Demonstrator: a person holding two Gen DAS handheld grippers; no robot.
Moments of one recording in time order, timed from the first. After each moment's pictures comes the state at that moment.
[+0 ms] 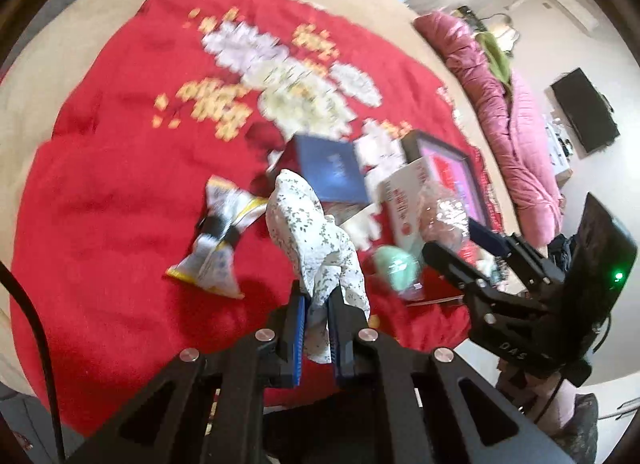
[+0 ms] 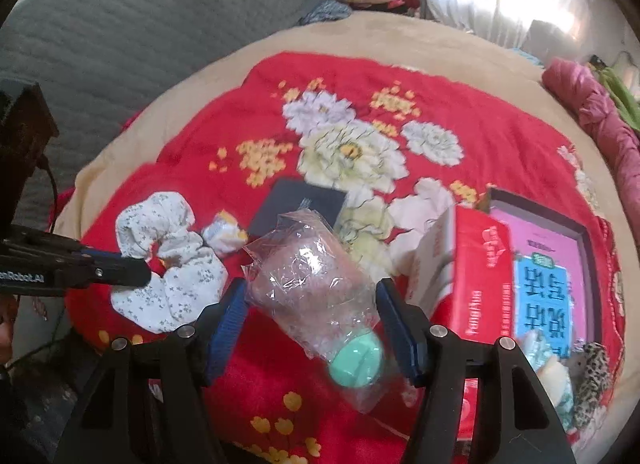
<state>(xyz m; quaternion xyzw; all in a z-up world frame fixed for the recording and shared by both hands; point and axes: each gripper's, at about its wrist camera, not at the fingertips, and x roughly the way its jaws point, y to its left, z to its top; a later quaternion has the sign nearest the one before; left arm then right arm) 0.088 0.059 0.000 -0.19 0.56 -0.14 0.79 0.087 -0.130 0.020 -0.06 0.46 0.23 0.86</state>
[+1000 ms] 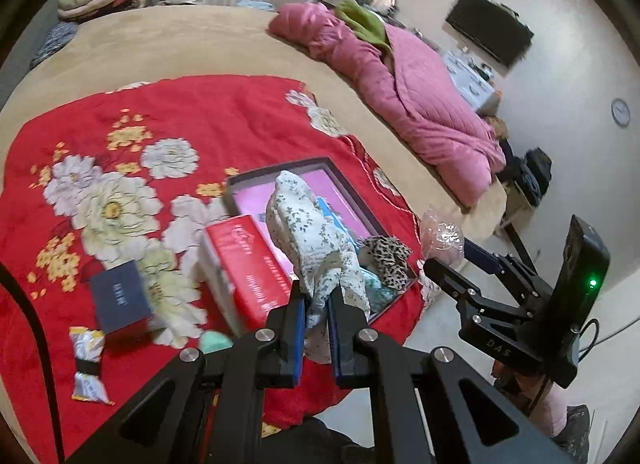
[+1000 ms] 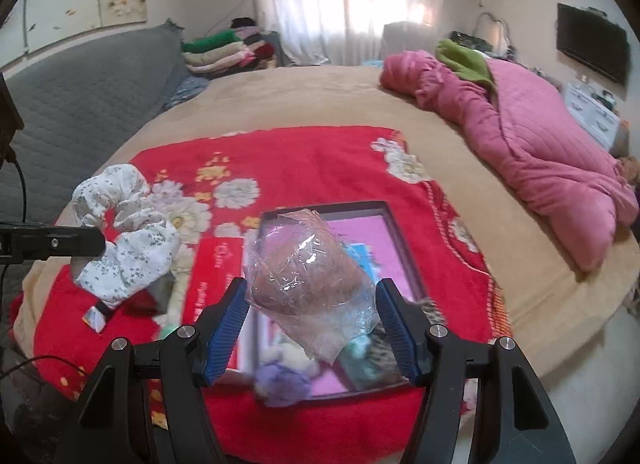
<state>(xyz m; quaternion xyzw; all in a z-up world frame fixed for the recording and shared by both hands) 0.128 -0.154 0.098 -0.06 0.50 -0.29 0.81 0.029 -0.359 0.099 0.03 0.39 0.02 0.92</state>
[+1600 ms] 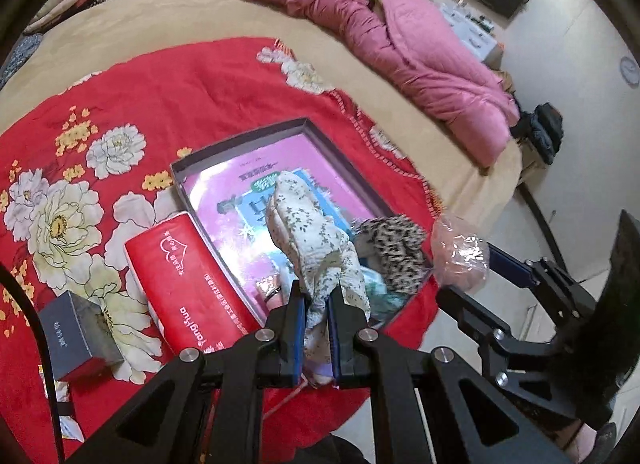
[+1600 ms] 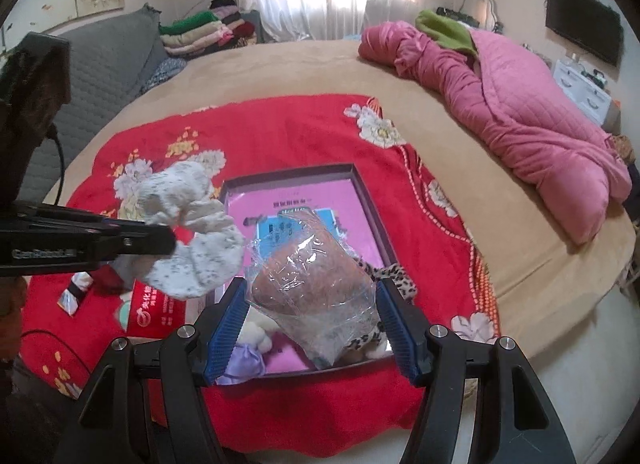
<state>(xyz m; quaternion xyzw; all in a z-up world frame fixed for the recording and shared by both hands) 0.163 -0.245 0.032 0.01 0.55 -0.29 0.78 0.043 -0.385 0.053 0.03 0.44 0.01 0.90</state>
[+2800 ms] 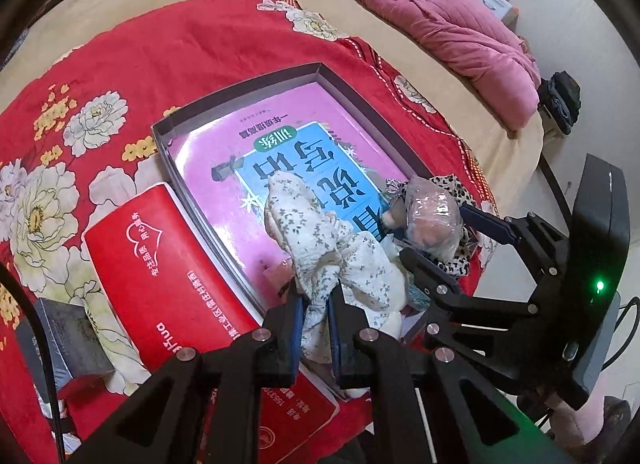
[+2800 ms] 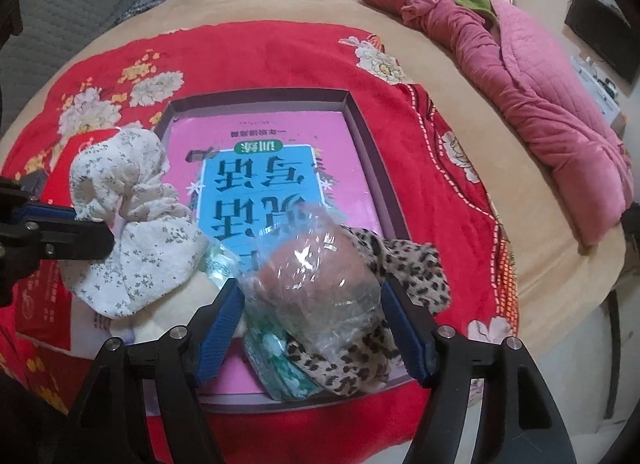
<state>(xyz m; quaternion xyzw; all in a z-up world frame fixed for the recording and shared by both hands) 0.183 -0.263 -0.024 0.05 0.59 -0.28 0.75 0.102 -0.386 -0.043 -0.04 0.53 -0.03 0.85</state>
